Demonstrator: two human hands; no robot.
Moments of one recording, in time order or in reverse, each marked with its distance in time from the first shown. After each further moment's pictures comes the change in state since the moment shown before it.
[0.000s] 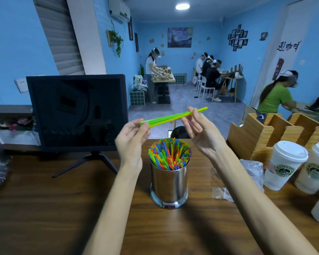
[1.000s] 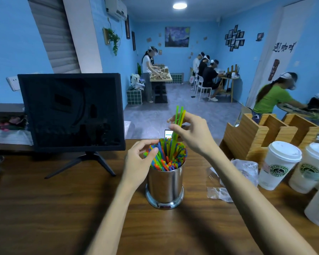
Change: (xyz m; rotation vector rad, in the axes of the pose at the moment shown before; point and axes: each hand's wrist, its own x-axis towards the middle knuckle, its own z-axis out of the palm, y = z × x) left_hand -0.017 -0.042 -0.031 0.664 -0.361 0.162; right_hand 0.016 0.008 -0.011 -1.318 -0.121 -0.575
